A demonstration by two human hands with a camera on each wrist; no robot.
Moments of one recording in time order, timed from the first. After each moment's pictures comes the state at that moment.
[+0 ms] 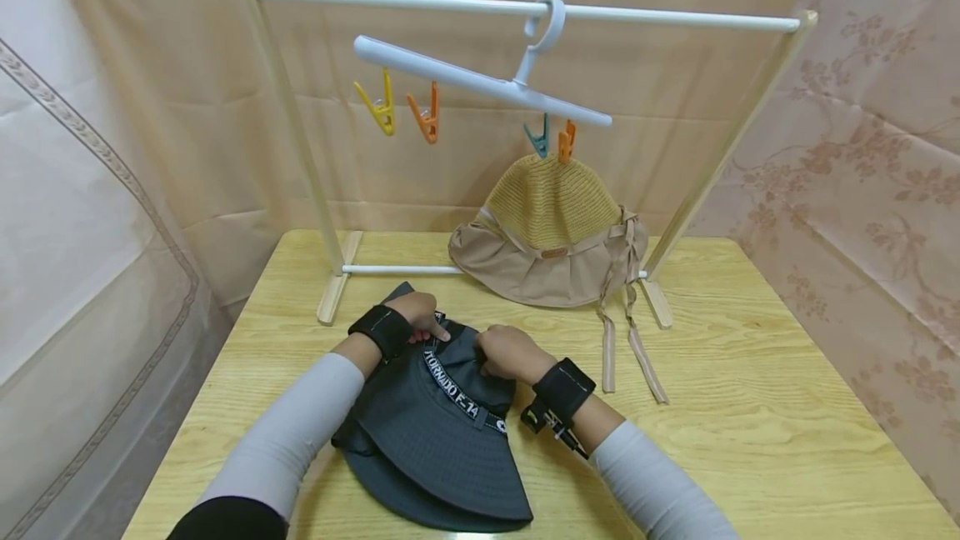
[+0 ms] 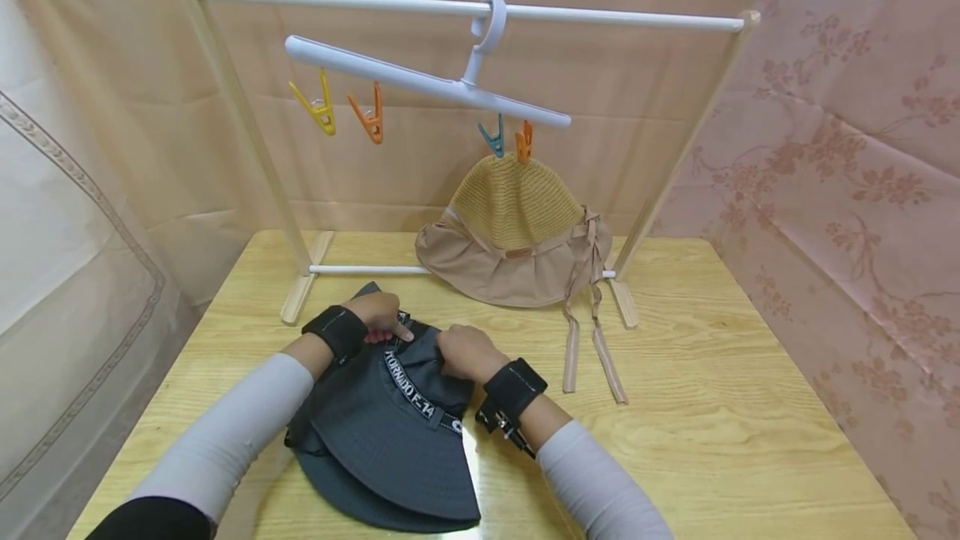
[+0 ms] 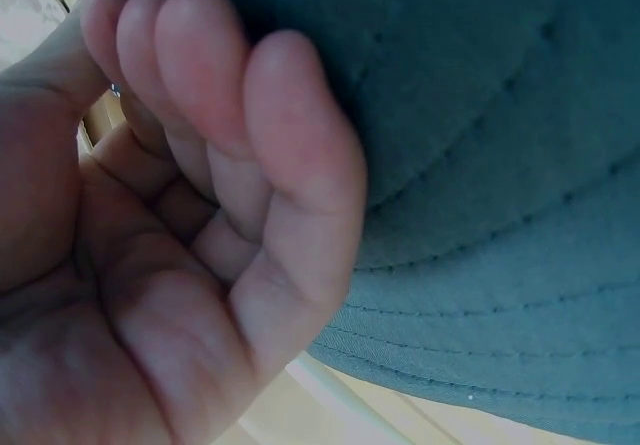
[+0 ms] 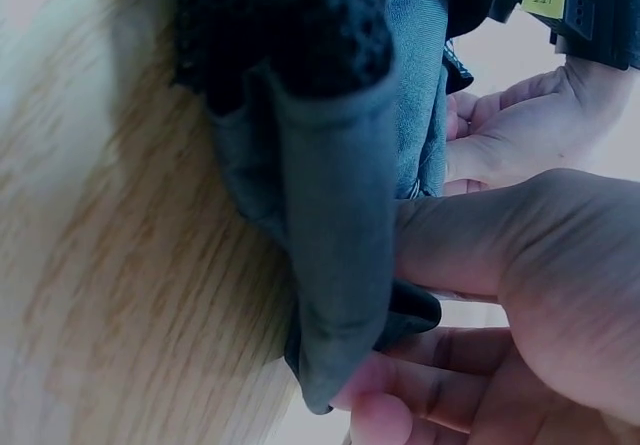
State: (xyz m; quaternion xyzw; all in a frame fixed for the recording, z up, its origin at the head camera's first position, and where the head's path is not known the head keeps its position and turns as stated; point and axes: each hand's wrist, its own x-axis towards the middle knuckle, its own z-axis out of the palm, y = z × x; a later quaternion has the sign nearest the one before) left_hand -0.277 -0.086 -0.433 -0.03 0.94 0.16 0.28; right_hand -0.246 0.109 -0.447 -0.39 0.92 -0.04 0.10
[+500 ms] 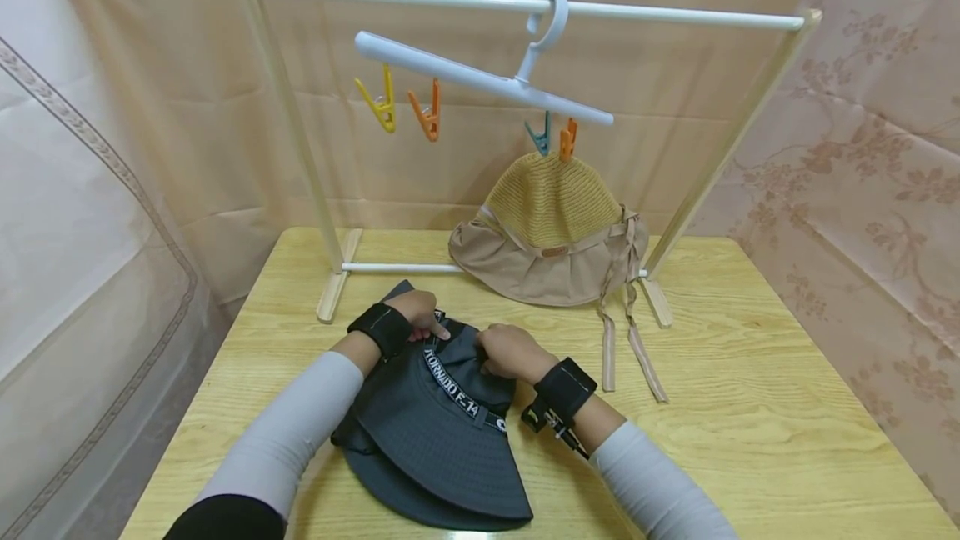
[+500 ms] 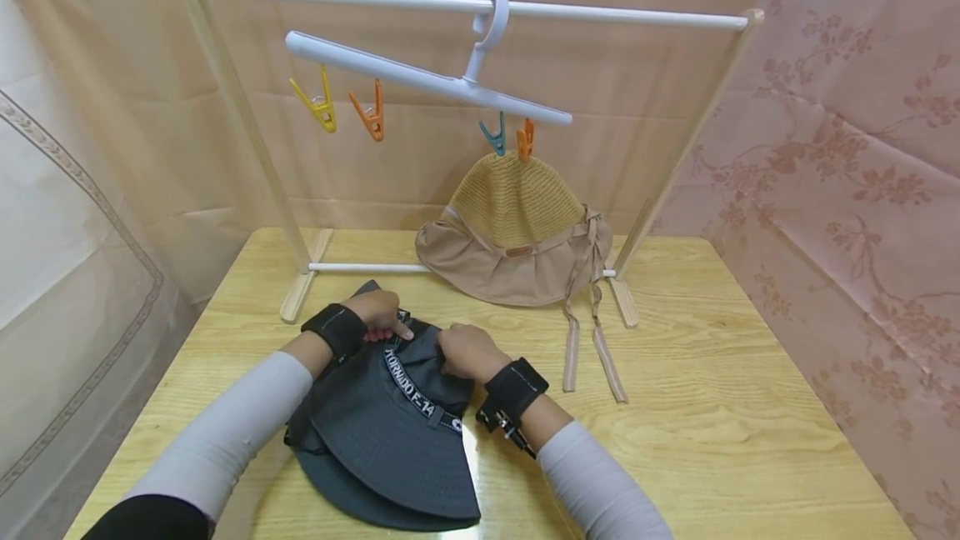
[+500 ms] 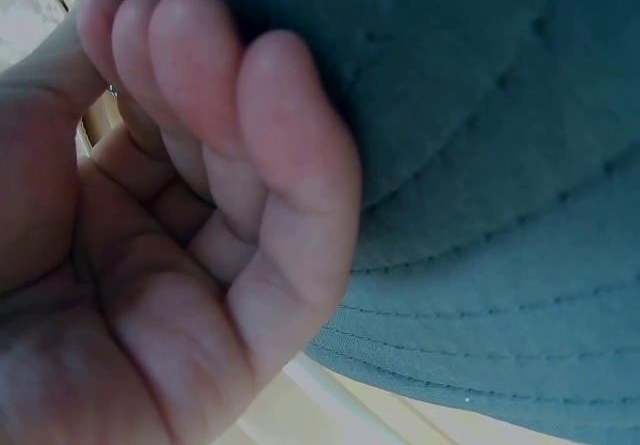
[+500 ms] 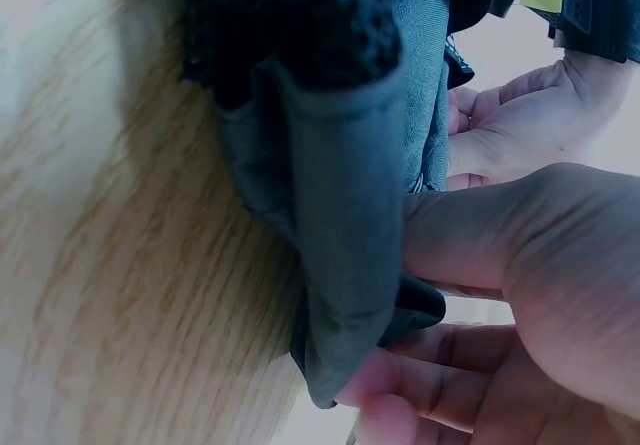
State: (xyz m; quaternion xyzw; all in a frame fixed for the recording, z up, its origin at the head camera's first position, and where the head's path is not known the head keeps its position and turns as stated) left_hand -0.282 -0.088 -0.440 -0.03 0.94 0.16 0.29; right_hand -0.246 0.110 -0.448 -0.39 0.91 -0.04 0.10
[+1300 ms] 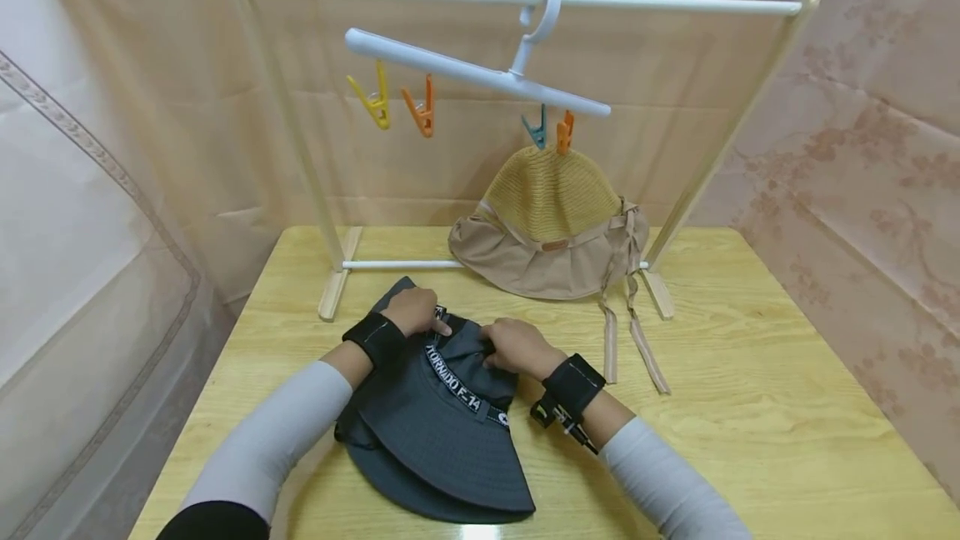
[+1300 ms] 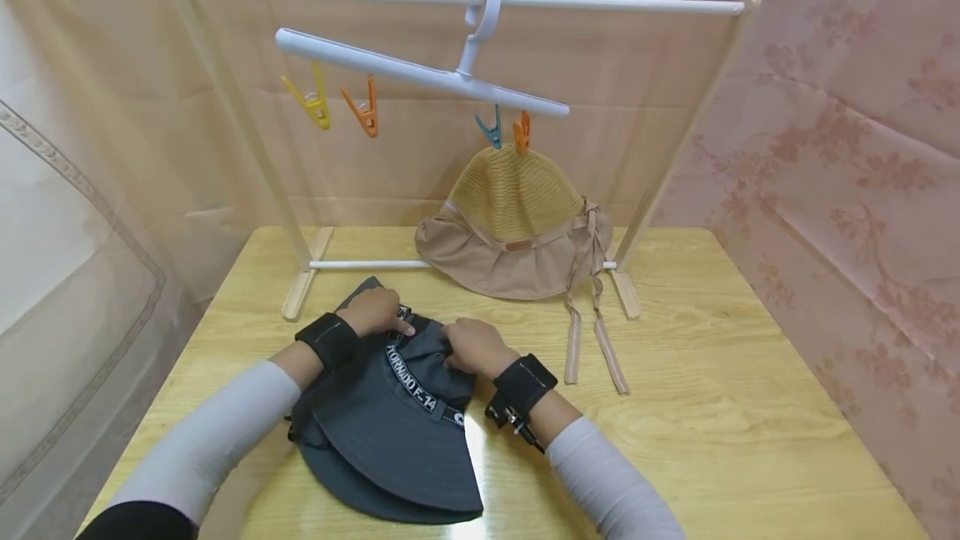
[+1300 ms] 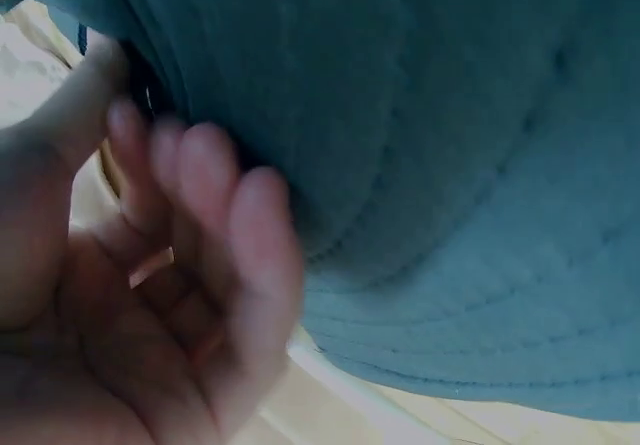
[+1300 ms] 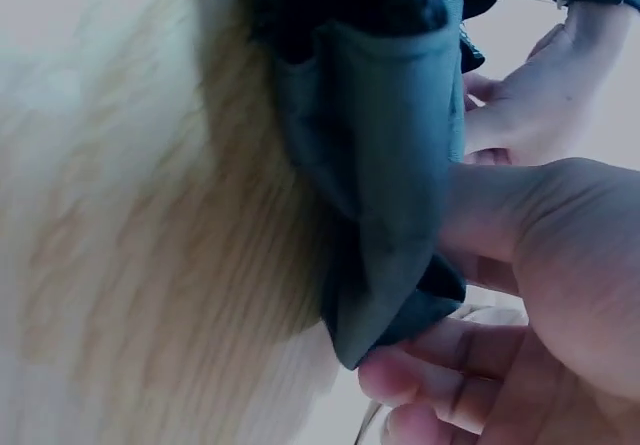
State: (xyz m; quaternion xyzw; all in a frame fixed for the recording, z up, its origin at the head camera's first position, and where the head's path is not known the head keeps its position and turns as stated) left_hand -0.264 -0.085 -0.442 0.04 0.98 0.11 0.16; right_hand -0.245 0.122 -0.449 -0.37 0.92 -0.09 0.09
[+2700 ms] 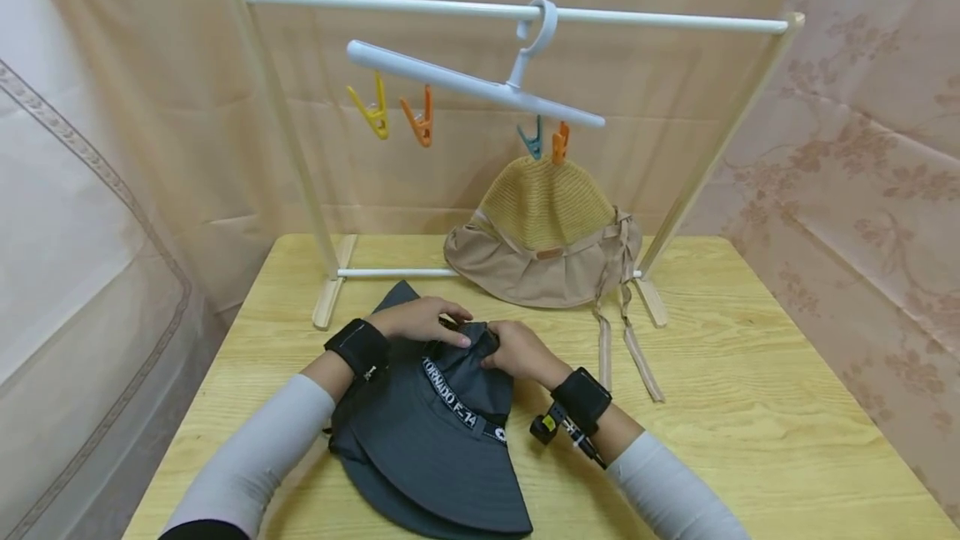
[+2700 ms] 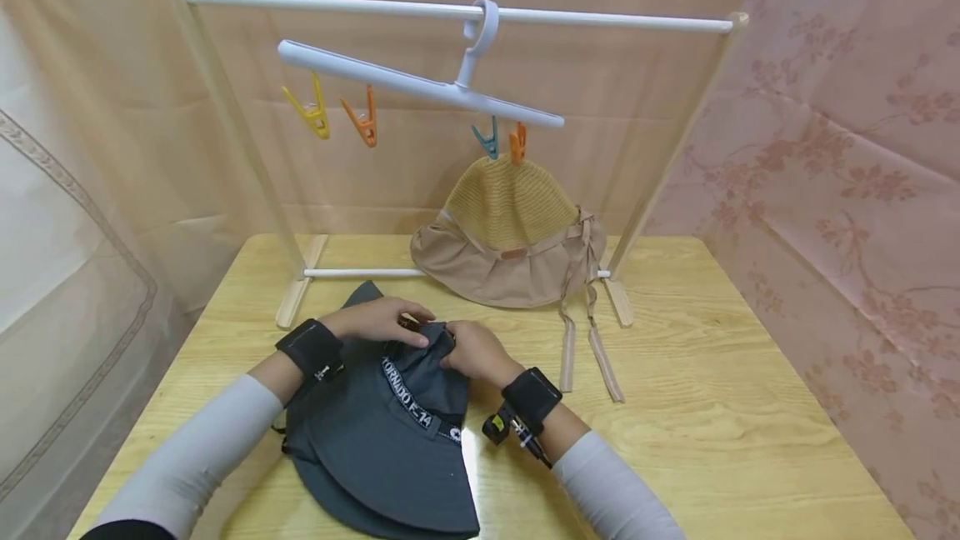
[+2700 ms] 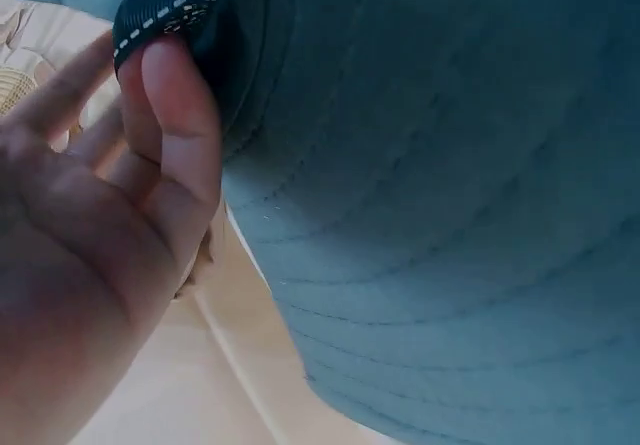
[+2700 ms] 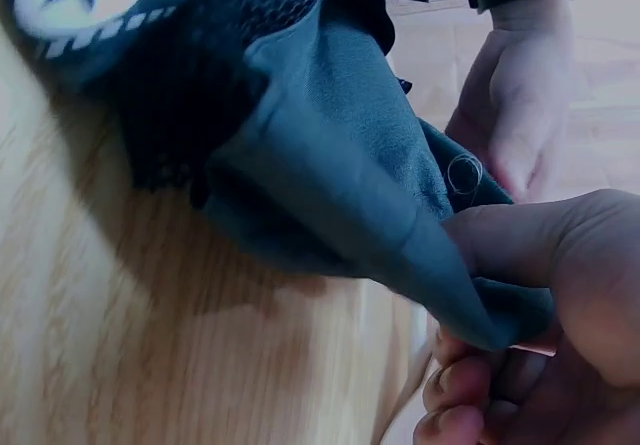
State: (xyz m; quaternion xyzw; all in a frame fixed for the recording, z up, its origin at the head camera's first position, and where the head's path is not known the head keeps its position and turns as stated) left_hand -0.266 -0.088 -0.433 0.23 0.90 0.29 0.23; right_hand -0.243 0.126 -0.438 -0.26 0.91 -0.30 0.14
